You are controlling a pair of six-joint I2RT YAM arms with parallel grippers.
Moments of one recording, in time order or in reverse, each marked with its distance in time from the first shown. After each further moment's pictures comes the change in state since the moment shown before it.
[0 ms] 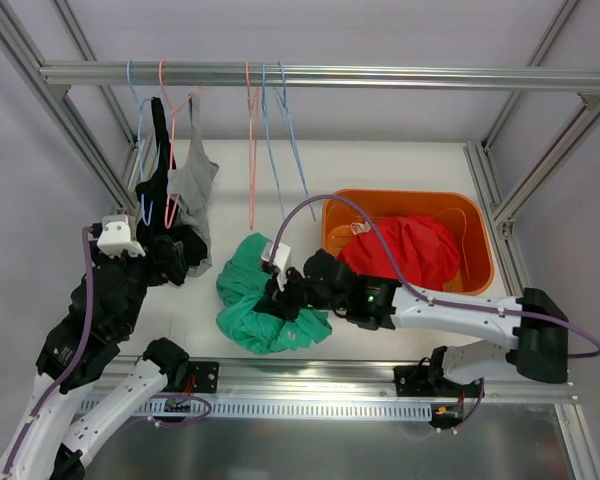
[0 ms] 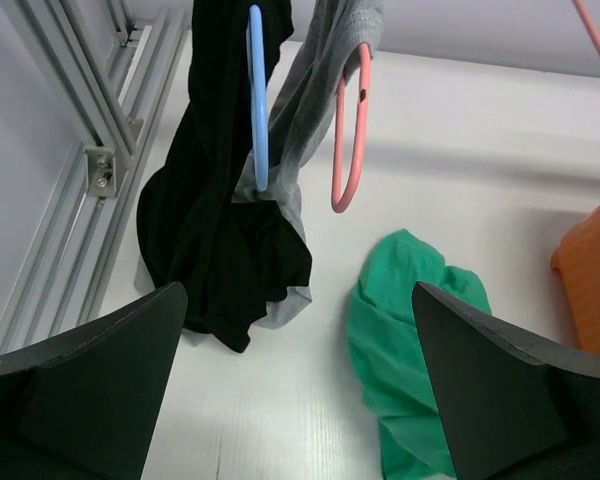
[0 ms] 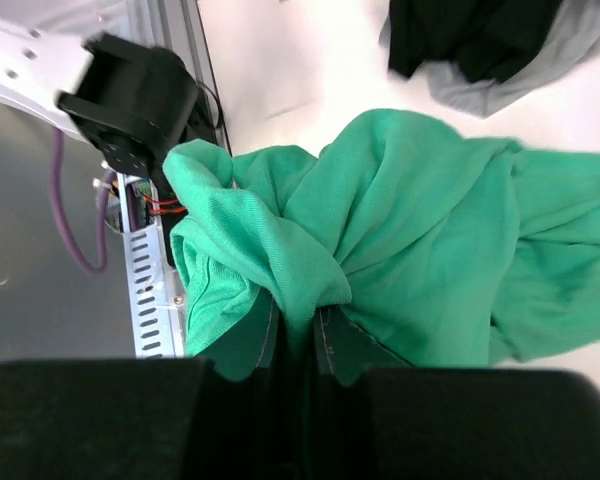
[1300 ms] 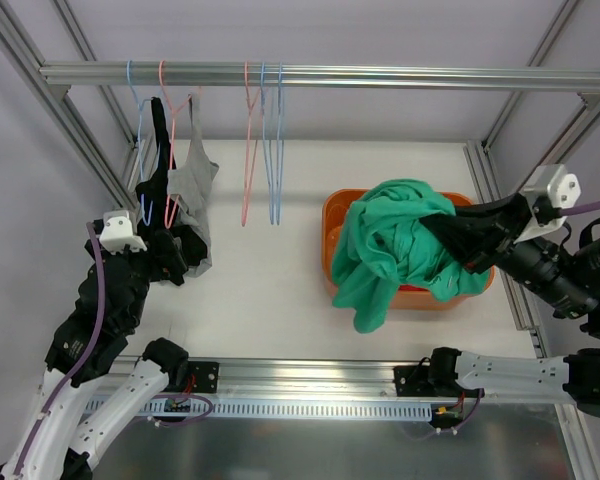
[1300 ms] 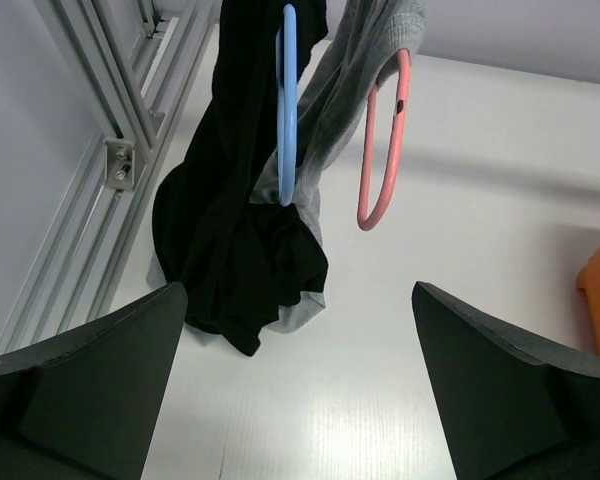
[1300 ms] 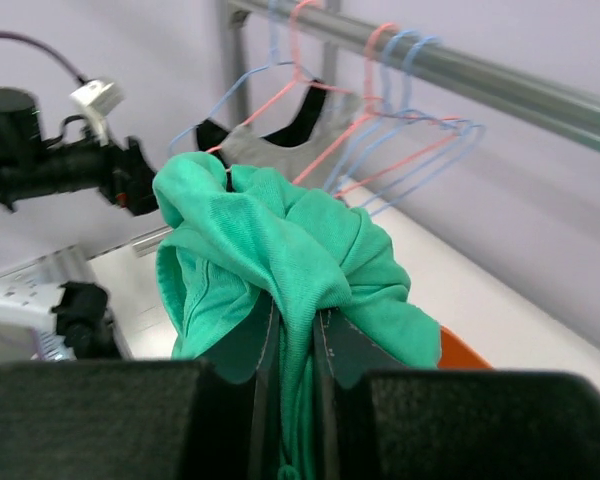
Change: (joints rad) left arm 0.083 0.027 -0.028 0.039 0.017 -0.002; right arm 0.005 -0.550 0.714 -0.757 0.452 -0.228
